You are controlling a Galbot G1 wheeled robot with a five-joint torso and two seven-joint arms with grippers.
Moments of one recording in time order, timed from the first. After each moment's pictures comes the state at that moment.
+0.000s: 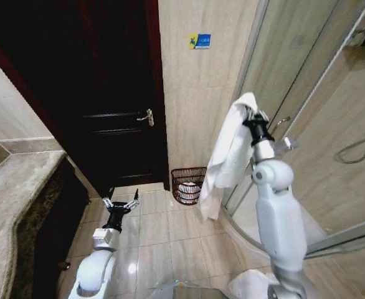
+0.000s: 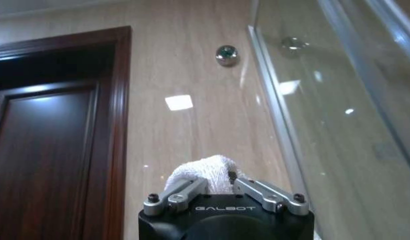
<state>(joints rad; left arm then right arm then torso) 1.65 -1.42 -0.66 -2.13 -0.08 -0.07 0.00 -0.60 1.31 0.48 1.95 0.49 -0.19 0.03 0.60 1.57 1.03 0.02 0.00</state>
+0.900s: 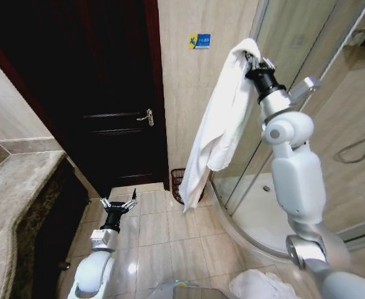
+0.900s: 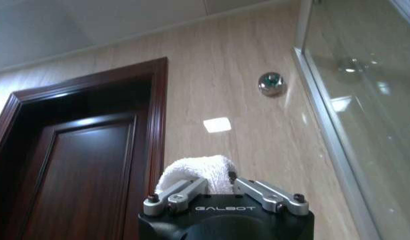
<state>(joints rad) 1.66 -1.43 -0.67 -2.14 -0.06 -0.09 -0.02 -0.22 1.18 0.32 1.80 0.71 -0.24 0.06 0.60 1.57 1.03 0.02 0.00</state>
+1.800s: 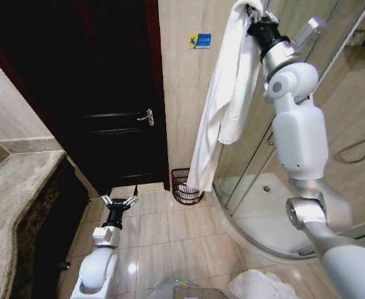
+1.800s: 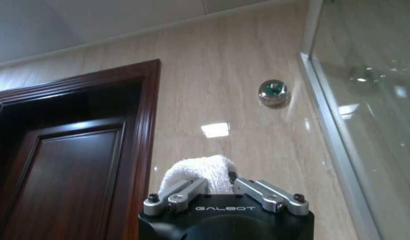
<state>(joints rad) 1.63 -1.45 -0.65 -2.13 -0.07 -0.11 -0.02 0.06 1.15 0.23 1.54 0.77 -0.24 0.03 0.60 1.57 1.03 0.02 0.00</state>
